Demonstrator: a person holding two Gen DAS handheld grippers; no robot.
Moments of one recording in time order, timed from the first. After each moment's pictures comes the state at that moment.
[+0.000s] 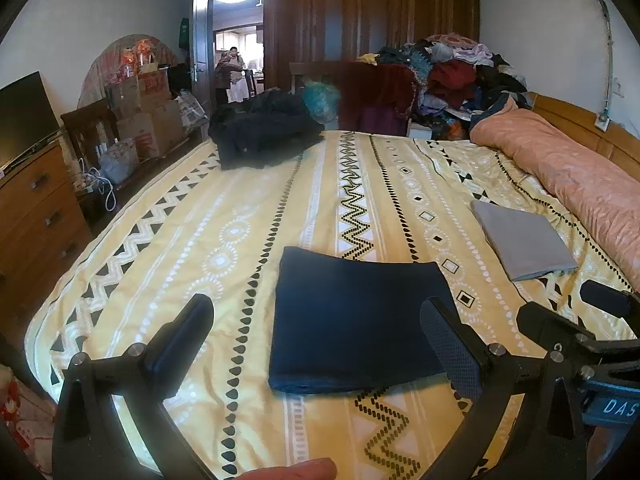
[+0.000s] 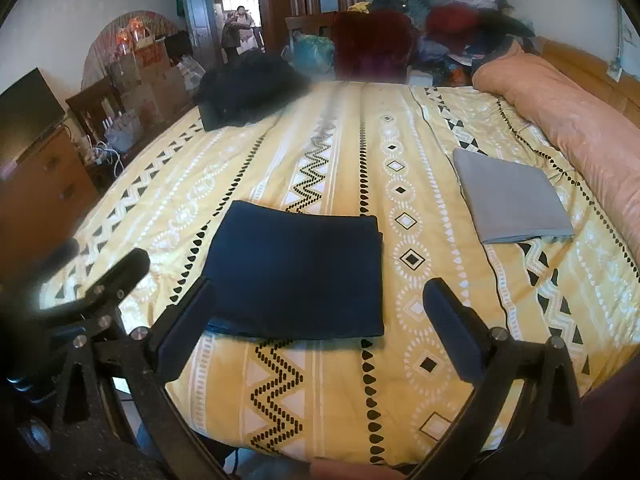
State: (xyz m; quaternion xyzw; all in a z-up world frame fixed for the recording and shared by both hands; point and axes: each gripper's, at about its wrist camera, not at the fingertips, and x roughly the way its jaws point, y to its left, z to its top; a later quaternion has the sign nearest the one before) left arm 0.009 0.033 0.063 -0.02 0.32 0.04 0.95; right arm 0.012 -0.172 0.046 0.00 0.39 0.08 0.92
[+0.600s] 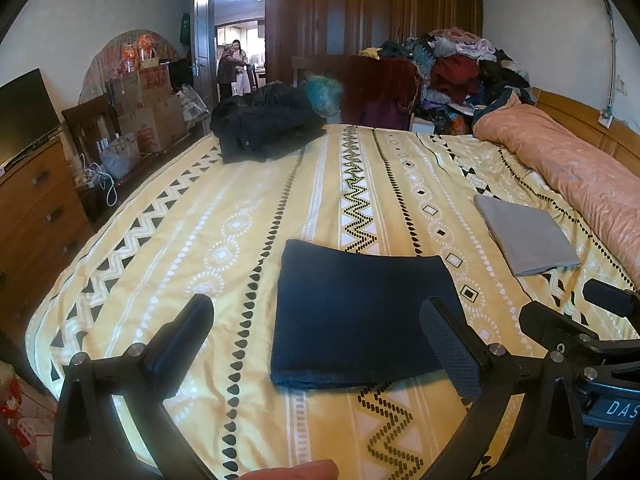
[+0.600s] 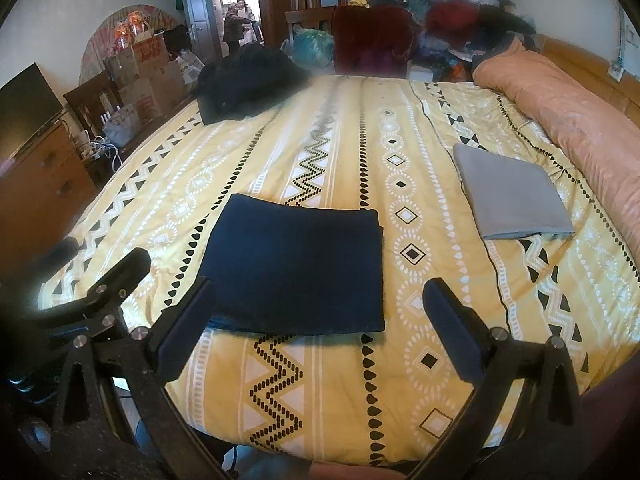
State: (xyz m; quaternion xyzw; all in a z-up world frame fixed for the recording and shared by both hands) left arm 0.013 0.034 0.054 -0.02 0.33 0.04 0.94; right arm 0.012 -0.170 0.043 0.00 0.40 0.08 0.92
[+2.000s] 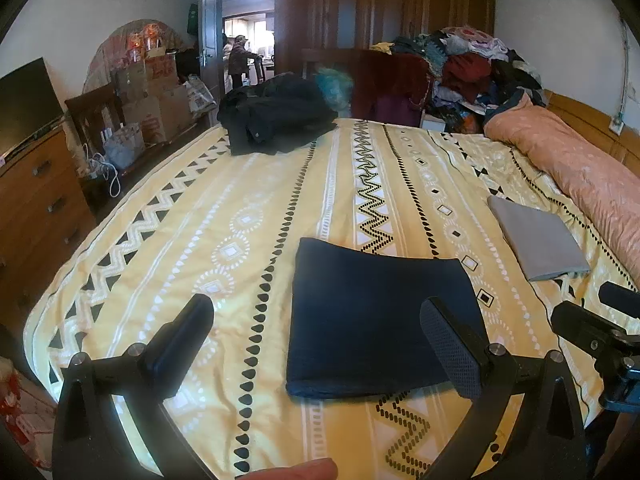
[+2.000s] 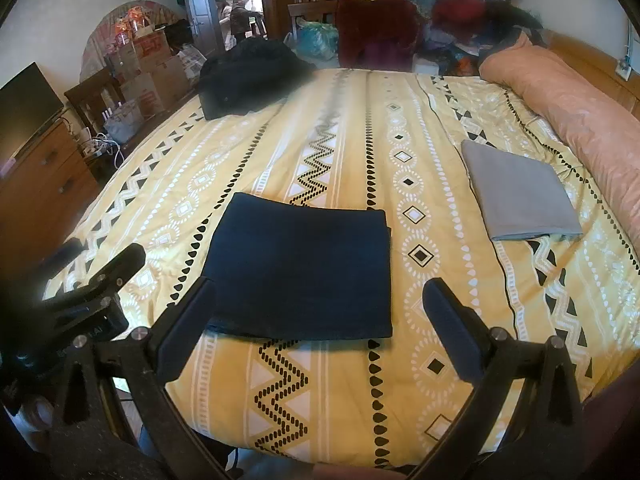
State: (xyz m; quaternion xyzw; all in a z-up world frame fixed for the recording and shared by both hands) left arm 0.036 0.060 0.041 -0.03 0.34 0.05 0.94; right arm 0.029 -0.166 0.040 0.01 0.41 0.09 0.91
